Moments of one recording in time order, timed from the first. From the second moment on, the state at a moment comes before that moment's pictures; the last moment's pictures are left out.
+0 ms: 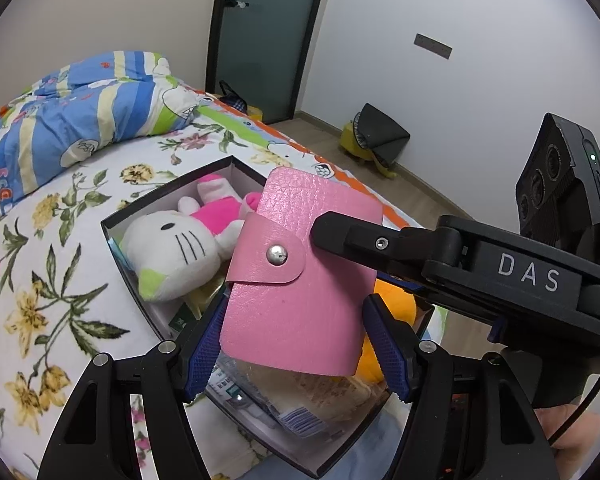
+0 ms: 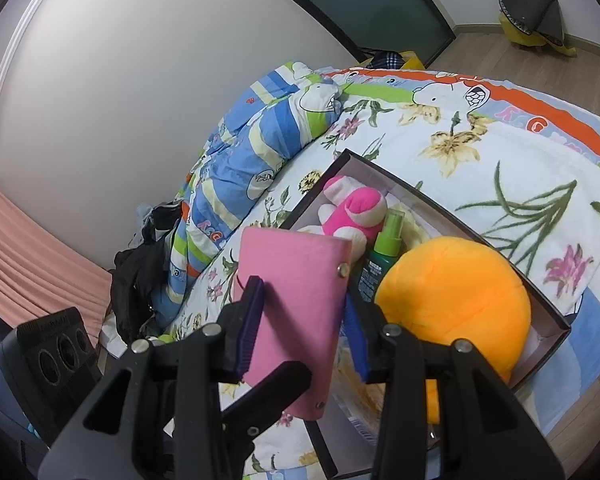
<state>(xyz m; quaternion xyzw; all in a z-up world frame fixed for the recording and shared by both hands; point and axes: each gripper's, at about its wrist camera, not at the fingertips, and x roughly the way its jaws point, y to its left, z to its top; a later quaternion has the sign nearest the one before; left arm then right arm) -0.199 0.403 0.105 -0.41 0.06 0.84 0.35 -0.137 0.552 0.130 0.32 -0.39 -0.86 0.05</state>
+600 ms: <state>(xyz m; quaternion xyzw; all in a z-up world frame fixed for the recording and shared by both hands) -0.197 0.387 0.112 -0.39 0.09 0.87 0.28 -0.130 0.544 0.138 0.32 -0.34 -0.88 -0.02</state>
